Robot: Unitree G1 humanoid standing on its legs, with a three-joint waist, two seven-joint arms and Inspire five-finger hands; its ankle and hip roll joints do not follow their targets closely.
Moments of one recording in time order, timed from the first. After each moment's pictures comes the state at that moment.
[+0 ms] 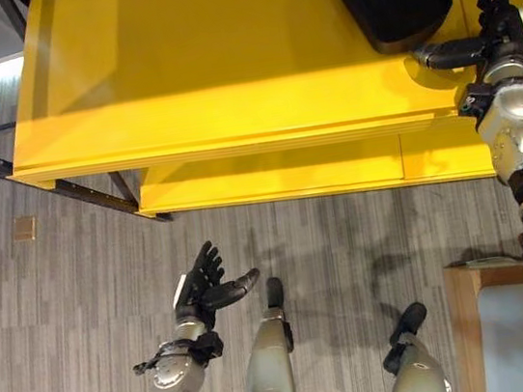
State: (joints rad) left arm 0.06 0.46 -0.23 0.19 -0.66 -0.13 0.10; right arm -1.16 -0.68 0.23 1.03 0.59 -0.11 -0.18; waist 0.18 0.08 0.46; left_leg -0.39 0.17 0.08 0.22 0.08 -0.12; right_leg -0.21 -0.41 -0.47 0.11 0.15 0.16
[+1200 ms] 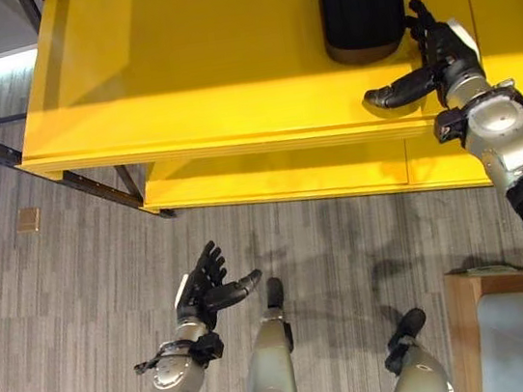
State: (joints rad) left arm 0.06 0.45 -0.23 0.19 -0.66 -0.13 0.07; right arm -1.06 -0.73 0.44 0.78 0.51 -0.08 0.00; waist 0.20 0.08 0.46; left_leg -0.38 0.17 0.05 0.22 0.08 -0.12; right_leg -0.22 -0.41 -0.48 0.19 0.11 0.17
